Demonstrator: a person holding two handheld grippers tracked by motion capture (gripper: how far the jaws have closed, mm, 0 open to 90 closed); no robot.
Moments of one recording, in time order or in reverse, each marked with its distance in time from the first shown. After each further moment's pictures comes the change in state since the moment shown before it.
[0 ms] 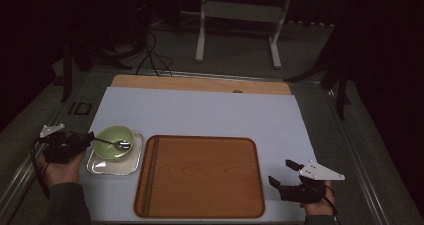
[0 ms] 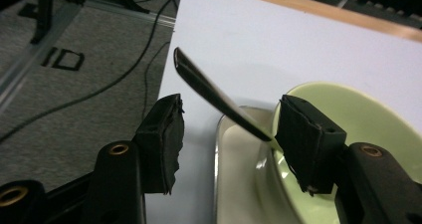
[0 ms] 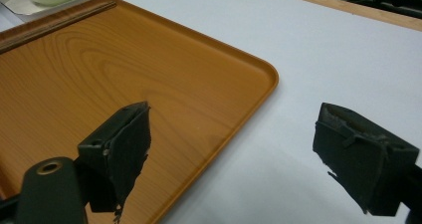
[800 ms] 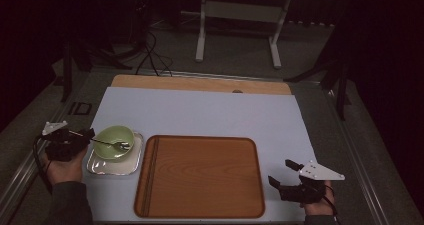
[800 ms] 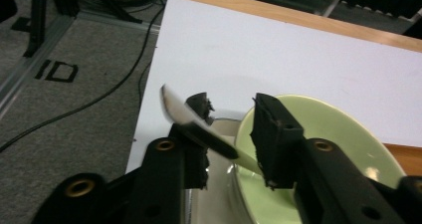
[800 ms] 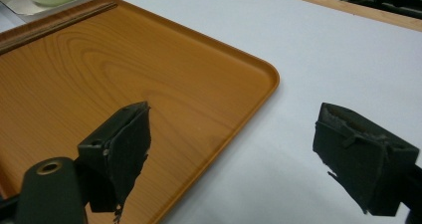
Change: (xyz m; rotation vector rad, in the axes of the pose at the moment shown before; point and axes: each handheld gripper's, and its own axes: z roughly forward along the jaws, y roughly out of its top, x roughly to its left) left arm -0.017 0.008 -0.009 -0.022 -0.011 0.041; right arm 0.000 0.000 0.000 -0.002 0.002 0.001
